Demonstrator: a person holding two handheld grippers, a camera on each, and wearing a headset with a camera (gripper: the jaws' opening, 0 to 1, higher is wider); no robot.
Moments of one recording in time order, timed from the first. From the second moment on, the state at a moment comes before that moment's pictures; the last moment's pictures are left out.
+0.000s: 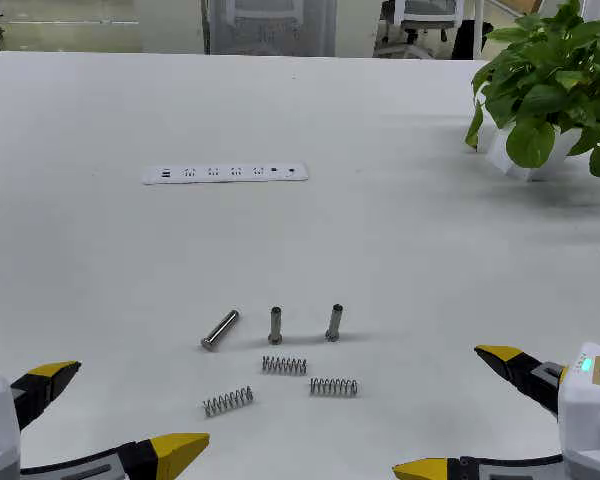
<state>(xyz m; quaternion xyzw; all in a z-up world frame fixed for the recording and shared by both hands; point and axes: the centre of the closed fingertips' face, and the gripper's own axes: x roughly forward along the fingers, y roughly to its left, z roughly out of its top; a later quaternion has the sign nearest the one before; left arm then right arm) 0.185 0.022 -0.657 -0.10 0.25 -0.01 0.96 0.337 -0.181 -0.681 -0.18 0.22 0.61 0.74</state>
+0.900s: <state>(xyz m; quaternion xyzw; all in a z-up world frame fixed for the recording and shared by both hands) 0.179 0.019 -0.662 -0.09 0.27 -0.02 0.96 0.335 -0.175 -0.683 -0.18 0.22 0.62 0.73</state>
